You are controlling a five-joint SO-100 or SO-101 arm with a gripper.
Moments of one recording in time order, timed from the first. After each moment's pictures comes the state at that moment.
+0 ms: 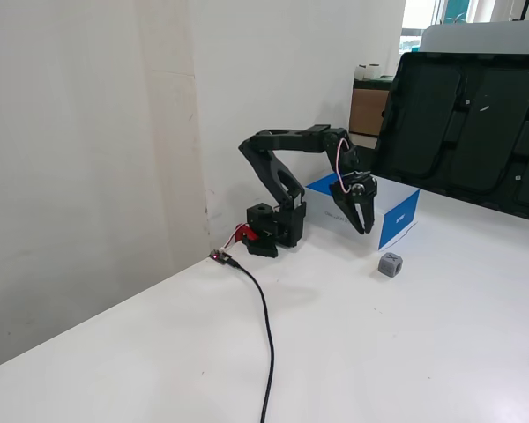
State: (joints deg) arm -17.0 125.4 120.7 73.2 24.1
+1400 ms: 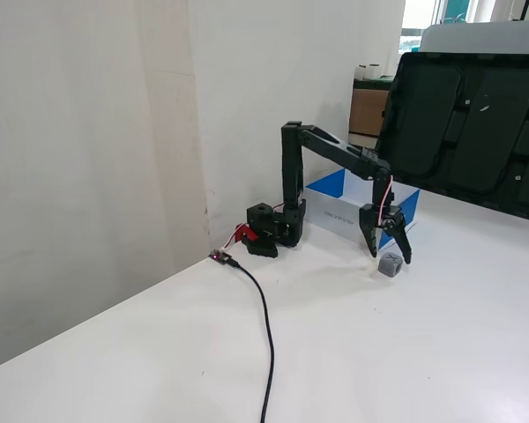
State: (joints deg) arm -29.5 83.1 108.4 61.1 33.0
